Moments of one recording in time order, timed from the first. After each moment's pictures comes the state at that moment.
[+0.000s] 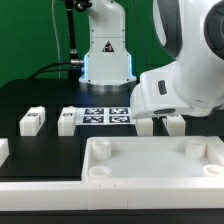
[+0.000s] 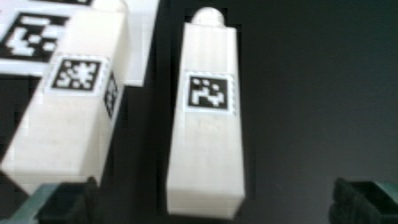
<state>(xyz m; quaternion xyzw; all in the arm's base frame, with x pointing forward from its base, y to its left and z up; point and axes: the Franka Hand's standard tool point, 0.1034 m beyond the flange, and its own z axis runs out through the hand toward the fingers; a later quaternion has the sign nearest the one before) 0.462 0.113 0.043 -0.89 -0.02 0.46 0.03</state>
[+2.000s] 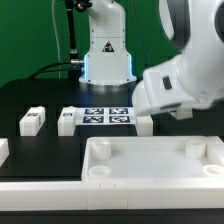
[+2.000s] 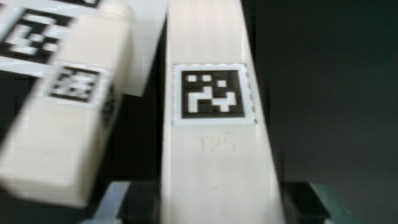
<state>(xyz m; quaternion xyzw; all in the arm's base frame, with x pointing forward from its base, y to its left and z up) 0.464 0.110 0.057 -0.89 -0.07 0.44 0.06</state>
